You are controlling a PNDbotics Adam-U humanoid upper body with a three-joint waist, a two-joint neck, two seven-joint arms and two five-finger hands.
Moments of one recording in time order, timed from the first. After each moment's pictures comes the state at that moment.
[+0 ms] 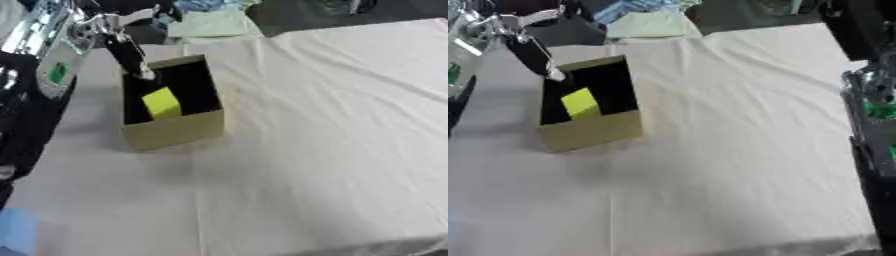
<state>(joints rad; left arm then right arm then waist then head) -0.97 0.43 -0.28 -1.45 -1.00 -0.13 -0.69 -0.50 -0.41 0.05 -1.98 0.25 -0.16 -0.20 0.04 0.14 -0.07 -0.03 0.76</state>
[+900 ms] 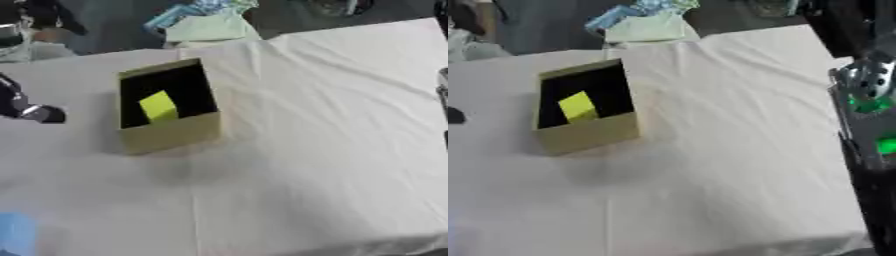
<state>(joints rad) -0.52 1.00 -0.22 -1.98 -0.58 0.04 -0.68 -0.49 -0.43 0.04 -1.98 0.27 -0.15 -0.21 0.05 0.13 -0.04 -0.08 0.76</state>
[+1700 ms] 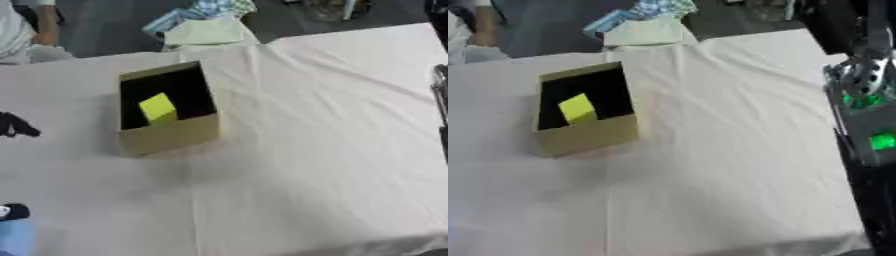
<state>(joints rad) -0.11 1.19 -0.24 -1.99 -0.41 0.06 -0.45 -0.48 -0.44 0.02 -1.98 0.28 -0.15 -0.22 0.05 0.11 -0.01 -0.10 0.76</state>
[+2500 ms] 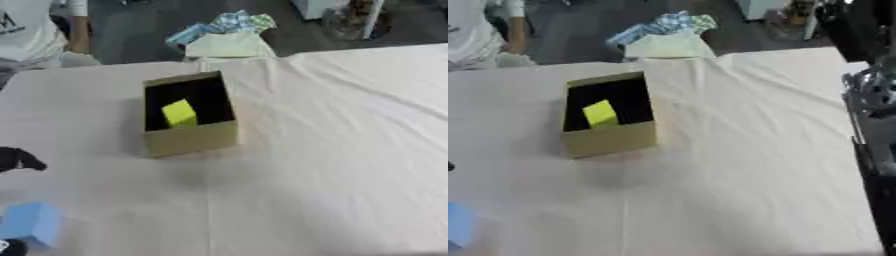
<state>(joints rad) 0.02 1.20 -0.20 -1.99 -0.42 0.00 -0.52 -0.45 -0.44 0.01 -1.98 0.29 -0.15 -0.24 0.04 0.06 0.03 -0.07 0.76</state>
